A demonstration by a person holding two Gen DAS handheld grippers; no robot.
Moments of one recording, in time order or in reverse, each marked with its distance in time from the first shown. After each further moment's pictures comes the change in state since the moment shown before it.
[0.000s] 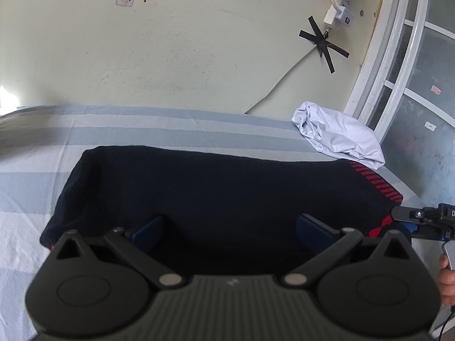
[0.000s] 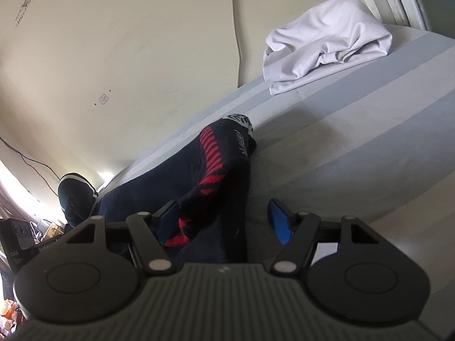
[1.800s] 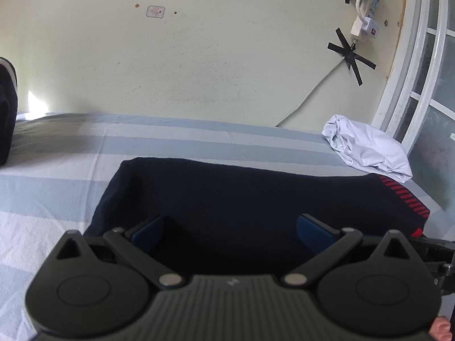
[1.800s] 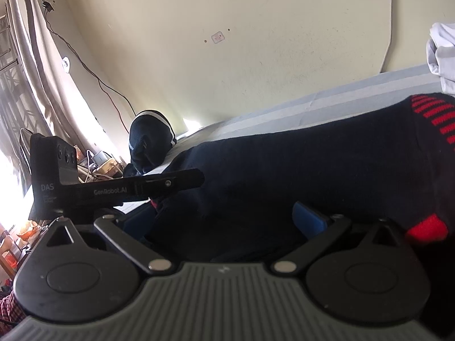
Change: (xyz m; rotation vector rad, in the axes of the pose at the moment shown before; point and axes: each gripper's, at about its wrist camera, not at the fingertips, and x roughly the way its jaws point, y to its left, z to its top) left arm -0.004 0.016 0.001 -0.036 -0.055 0.104; right arm 0.085 0.099 -0.037 -0.309 0.115 0.329
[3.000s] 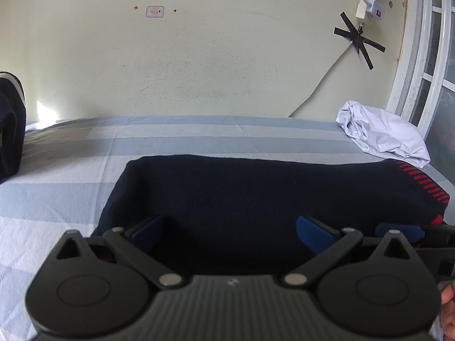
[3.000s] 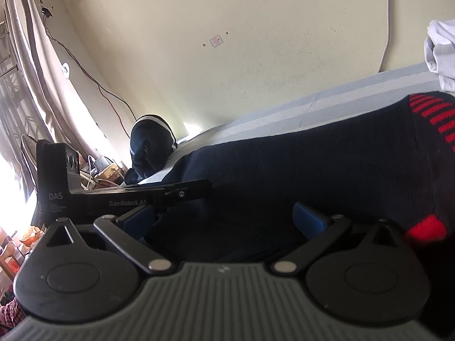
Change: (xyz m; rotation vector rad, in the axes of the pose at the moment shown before) left arm 0.007 -0.010 -0.001 0.065 0.025 0.092; right arm -0.002 -0.004 -0.002 0.018 -0.016 0.006
